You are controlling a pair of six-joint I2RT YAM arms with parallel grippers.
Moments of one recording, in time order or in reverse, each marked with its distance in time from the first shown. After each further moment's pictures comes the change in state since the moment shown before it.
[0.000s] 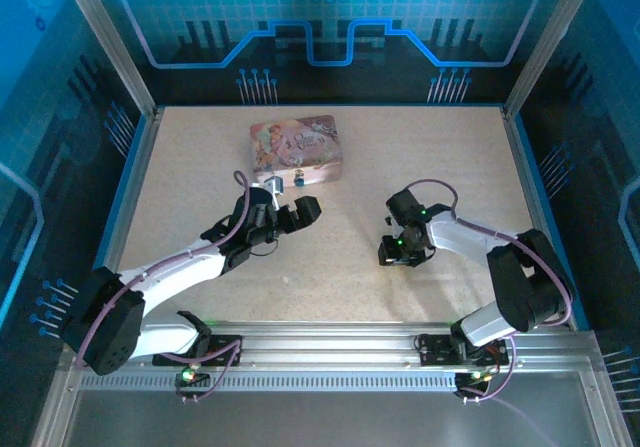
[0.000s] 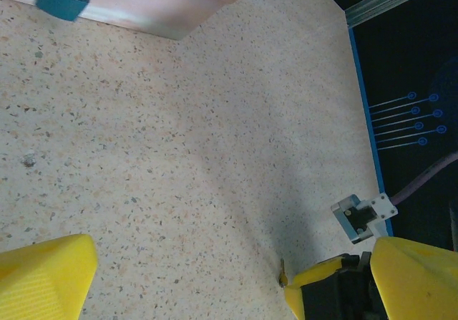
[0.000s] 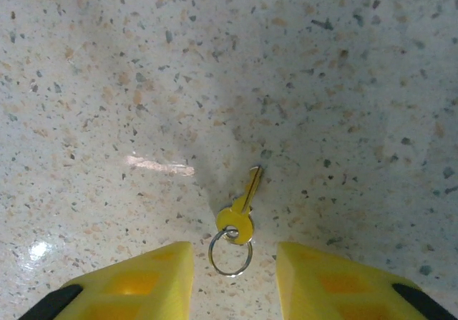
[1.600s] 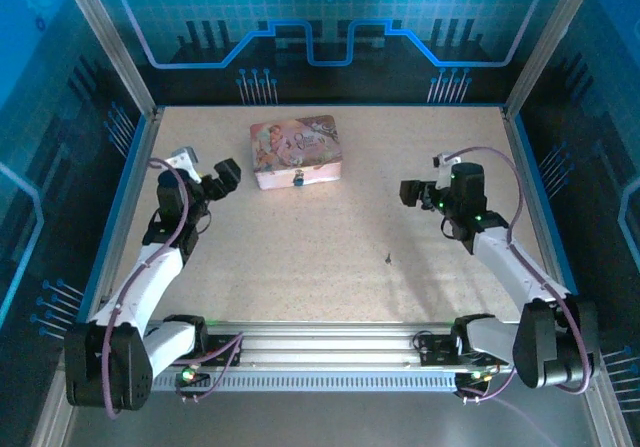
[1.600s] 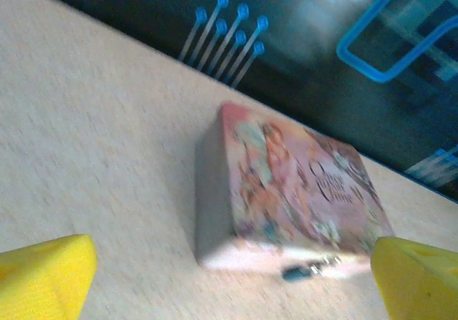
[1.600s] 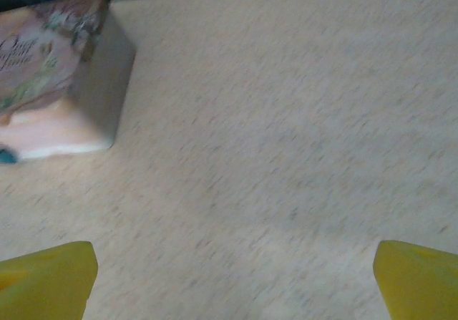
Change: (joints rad) left arm 0.538 -0.211 0.002 -0.064 -0.055 0.336; right arm -0.327 -0.334 -0.062 0.509 0.041 -0.254
